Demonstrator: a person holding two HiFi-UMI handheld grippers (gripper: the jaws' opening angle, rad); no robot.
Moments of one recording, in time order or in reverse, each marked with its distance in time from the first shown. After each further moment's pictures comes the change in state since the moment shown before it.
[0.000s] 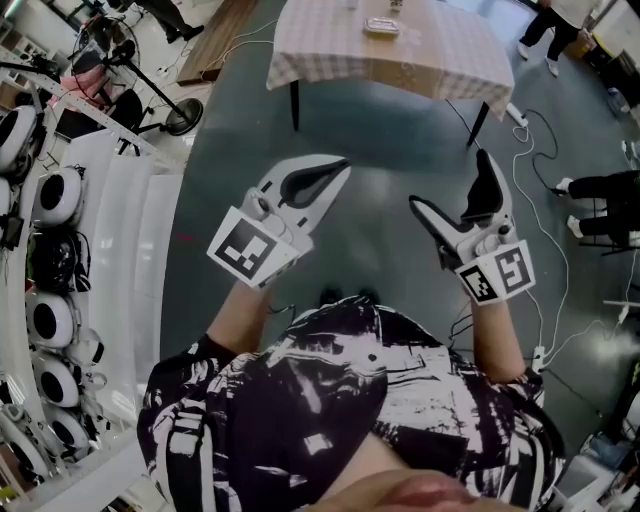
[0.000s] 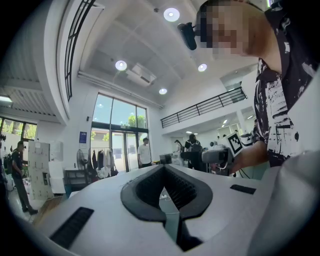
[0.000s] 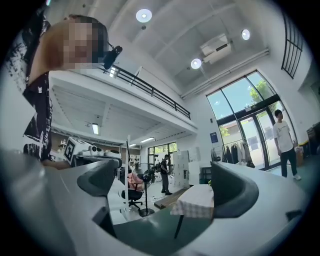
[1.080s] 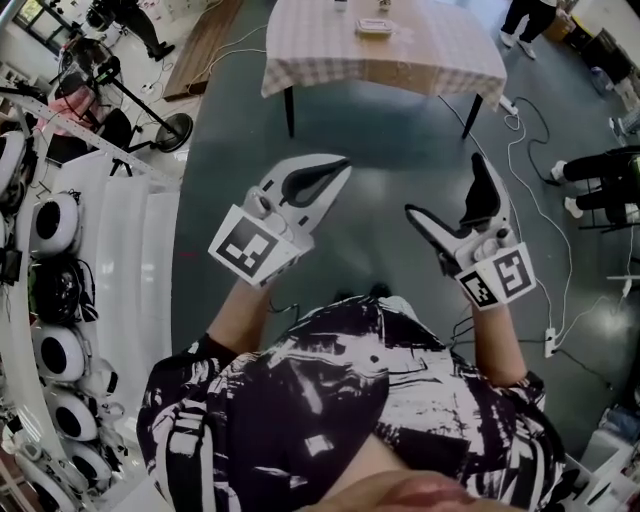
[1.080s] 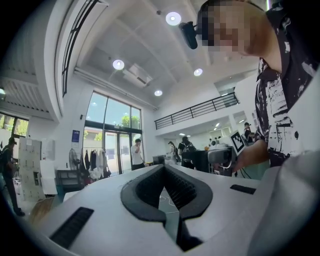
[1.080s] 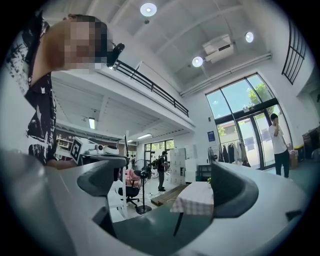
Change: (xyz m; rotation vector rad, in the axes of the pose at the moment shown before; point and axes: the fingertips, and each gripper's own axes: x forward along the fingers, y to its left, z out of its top) left arm -0.047 0.048 -0.016 -0.003 -0.027 -0.097; right arm 0.043 0.062 -0.018 -0.022 0.041 -0.049
